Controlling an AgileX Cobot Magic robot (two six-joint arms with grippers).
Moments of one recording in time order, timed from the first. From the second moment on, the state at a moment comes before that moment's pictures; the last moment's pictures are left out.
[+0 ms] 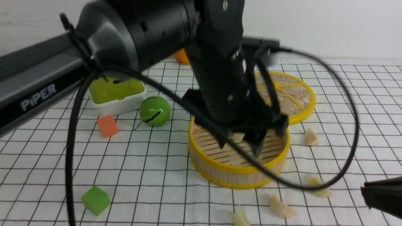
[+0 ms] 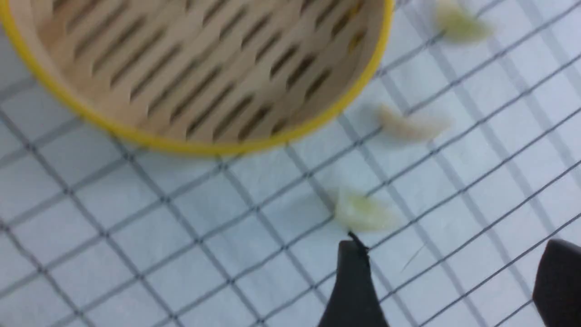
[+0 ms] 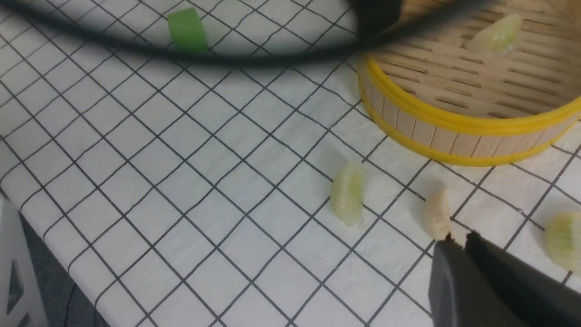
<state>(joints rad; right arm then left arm) 0.13 0.71 -0.73 0.70 0.94 -0.69 -0.79 1.85 -1.82 -0.07 1.23 -0.25</state>
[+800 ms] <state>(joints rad) 0.19 0.62 -0.73 0.62 0.96 -0.69 -0.86 2.01 -1.36 -0.14 0.68 -0.43</state>
